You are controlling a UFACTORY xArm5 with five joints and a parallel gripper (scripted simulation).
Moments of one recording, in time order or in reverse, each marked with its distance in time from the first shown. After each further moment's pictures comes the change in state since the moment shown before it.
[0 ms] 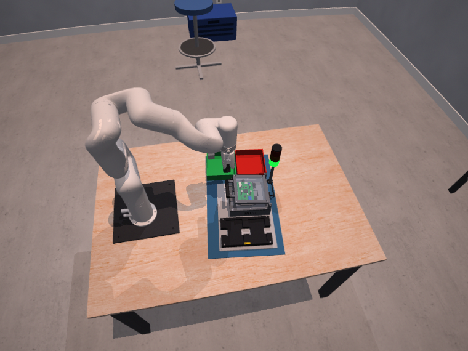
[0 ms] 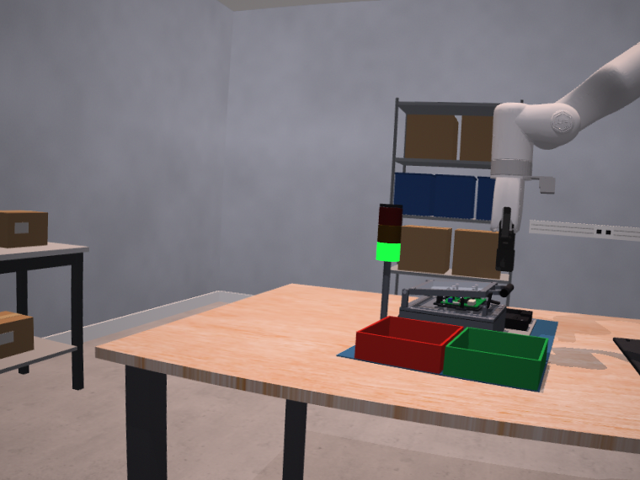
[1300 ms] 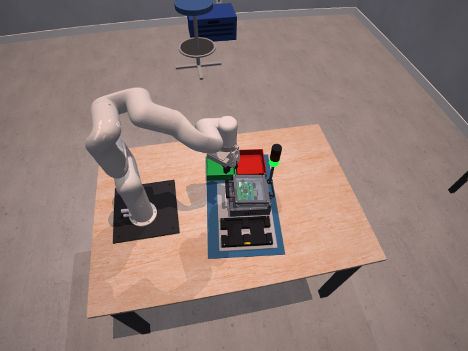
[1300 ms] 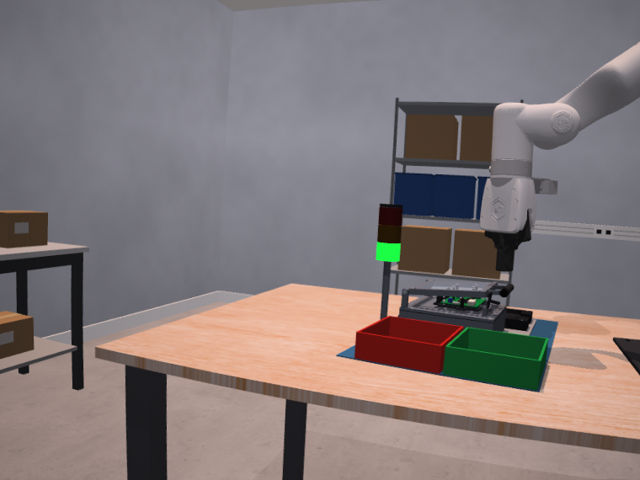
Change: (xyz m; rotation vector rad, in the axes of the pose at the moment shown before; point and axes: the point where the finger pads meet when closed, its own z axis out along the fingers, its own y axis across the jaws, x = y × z) arm 0.000 0.000 0.000 0.000 0.000 -0.899
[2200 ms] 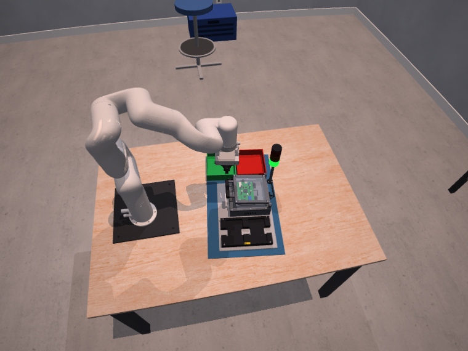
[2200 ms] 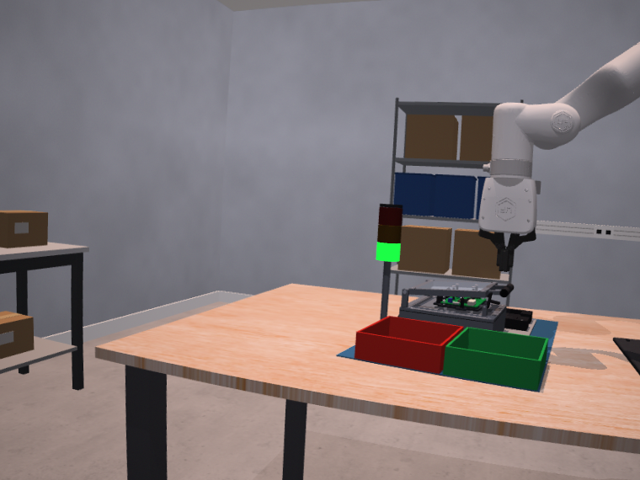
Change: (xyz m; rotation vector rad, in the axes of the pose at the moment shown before) arm 0.000 0.000 0.000 0.000 0.000 -0.561
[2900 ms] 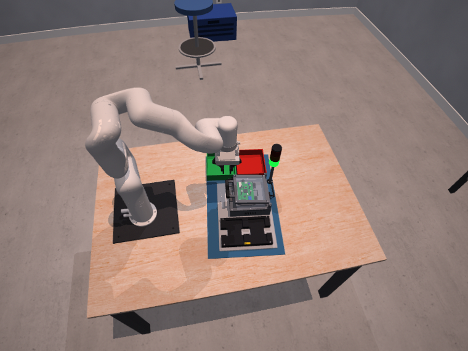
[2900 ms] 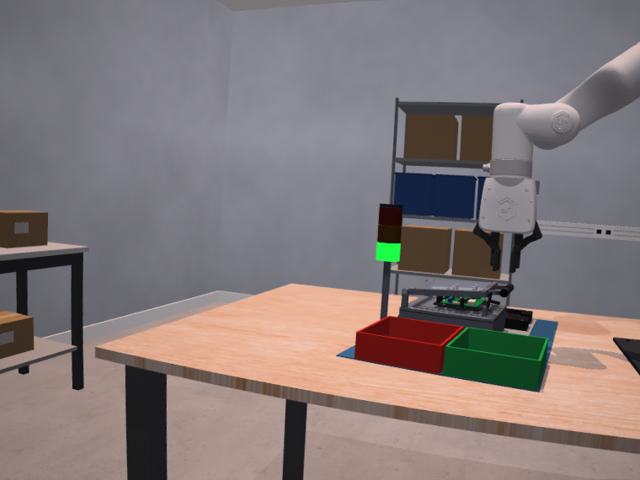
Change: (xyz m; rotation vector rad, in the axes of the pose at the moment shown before) arm 0.000 0.000 0.000 0.000 0.000 -0.030
